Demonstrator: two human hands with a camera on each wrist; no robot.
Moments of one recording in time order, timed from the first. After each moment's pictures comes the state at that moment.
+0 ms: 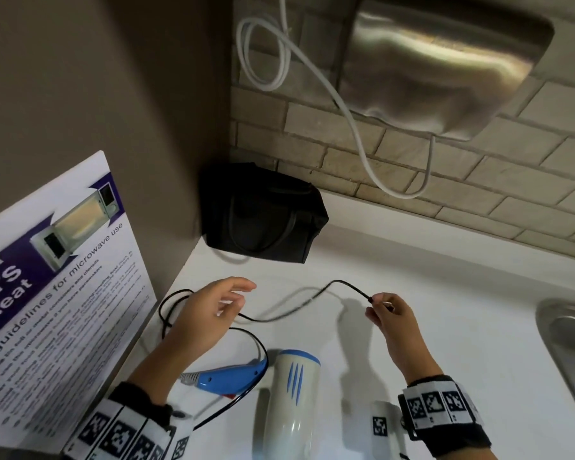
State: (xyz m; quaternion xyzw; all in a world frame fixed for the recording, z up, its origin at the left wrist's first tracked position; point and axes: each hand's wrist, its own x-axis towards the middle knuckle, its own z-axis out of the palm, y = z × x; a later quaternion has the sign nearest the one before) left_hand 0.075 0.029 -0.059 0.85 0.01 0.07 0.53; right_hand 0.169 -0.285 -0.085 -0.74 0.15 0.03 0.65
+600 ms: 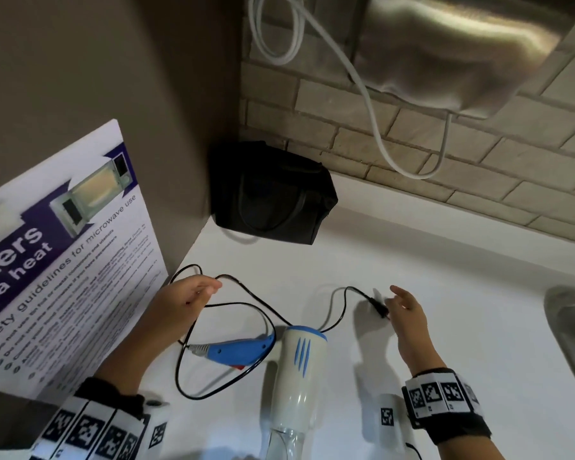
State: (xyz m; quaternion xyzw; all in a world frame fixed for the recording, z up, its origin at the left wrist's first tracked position) left_hand 0.040 0.067 -0.073 0.86 0.12 0.02 0.49; right_hand 0.158 -0.302 -0.108 -0.81 0.20 0.02 0.55
